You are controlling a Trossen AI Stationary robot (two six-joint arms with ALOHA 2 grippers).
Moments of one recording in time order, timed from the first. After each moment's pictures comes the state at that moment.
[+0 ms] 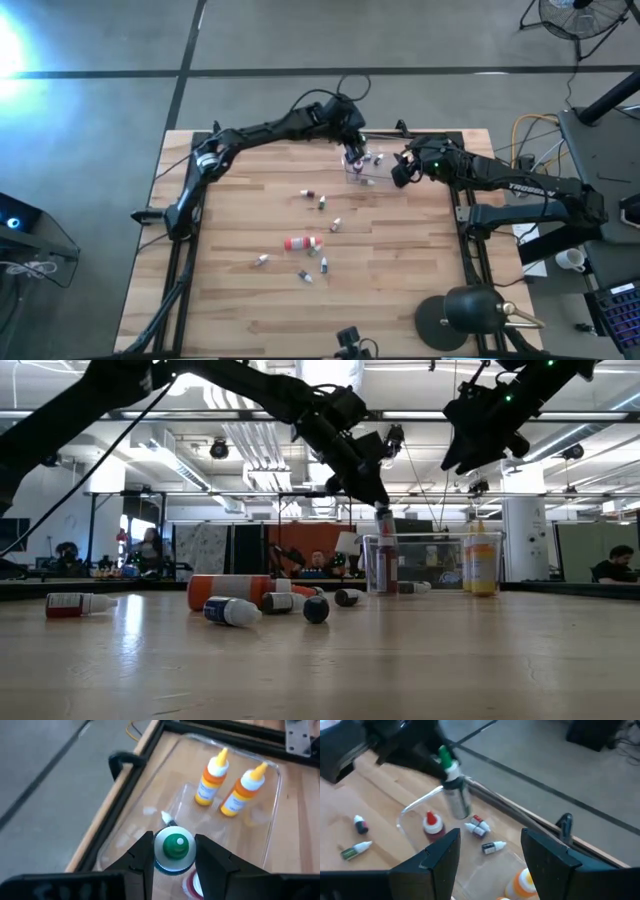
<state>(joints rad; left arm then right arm) 0.44 2.17 2.05 -0.53 0.08 0.07 -0.33 0.94 0.77 -0.46 0.50 0.34</state>
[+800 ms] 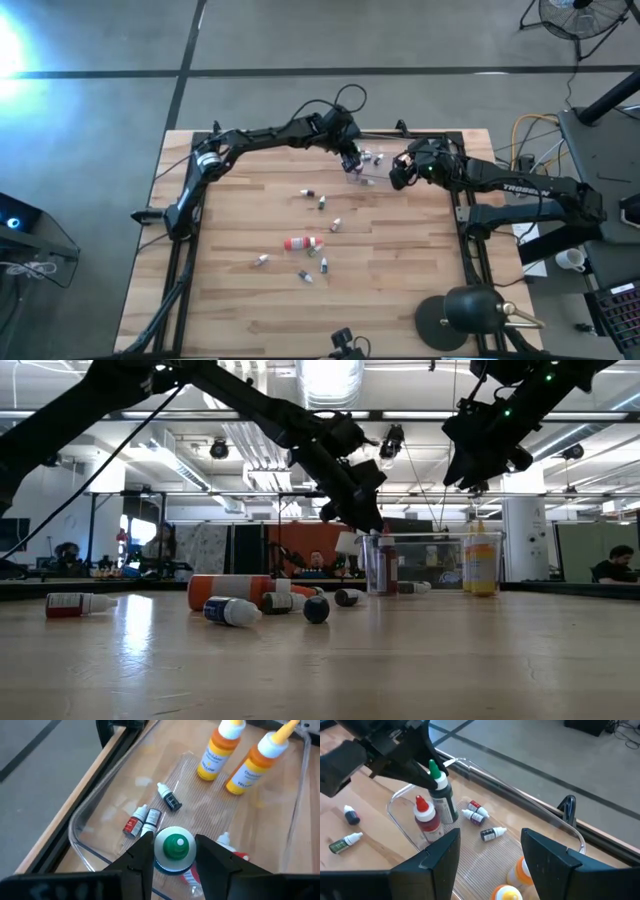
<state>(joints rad) 0.45 2.18 1.87 -0.41 0.12 0.01 -0.33 0.96 0.72 -0.44 0.50 0.40</state>
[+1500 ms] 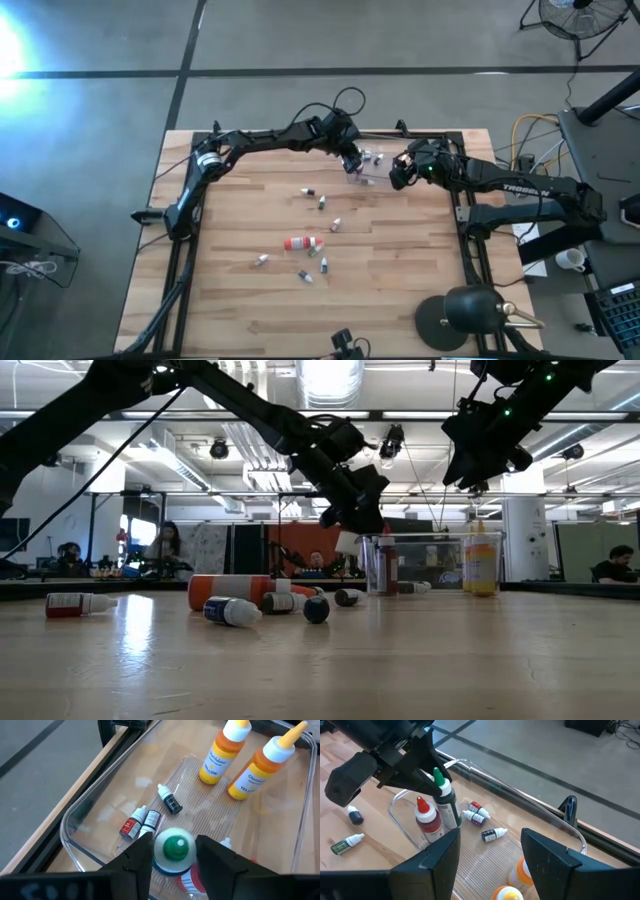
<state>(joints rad) 0.45 2.18 1.82 -0.32 0.11 -0.03 -0.33 0.96 0.72 -0.44 0.50 0.40</state>
